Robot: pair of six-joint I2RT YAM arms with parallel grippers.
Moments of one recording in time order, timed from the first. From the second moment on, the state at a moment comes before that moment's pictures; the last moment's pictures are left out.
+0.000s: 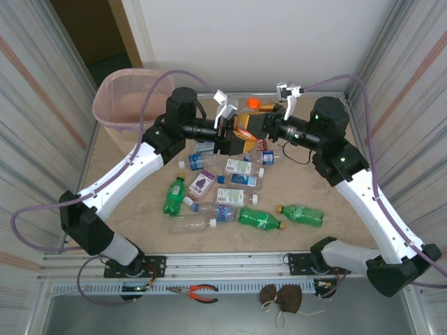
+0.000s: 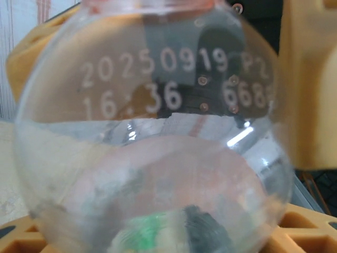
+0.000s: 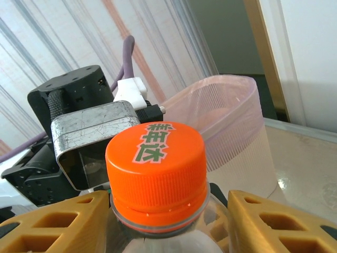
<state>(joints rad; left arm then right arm) -0.66 1.51 1.48 -0.14 1.00 -0.15 0.51 1.12 1.33 -0.24 -0.53 0.45</state>
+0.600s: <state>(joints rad) -0.58 1.46 1.51 -0.28 0.90 -0.09 0.51 1.06 1.38 -0.36 -0.37 0.40</state>
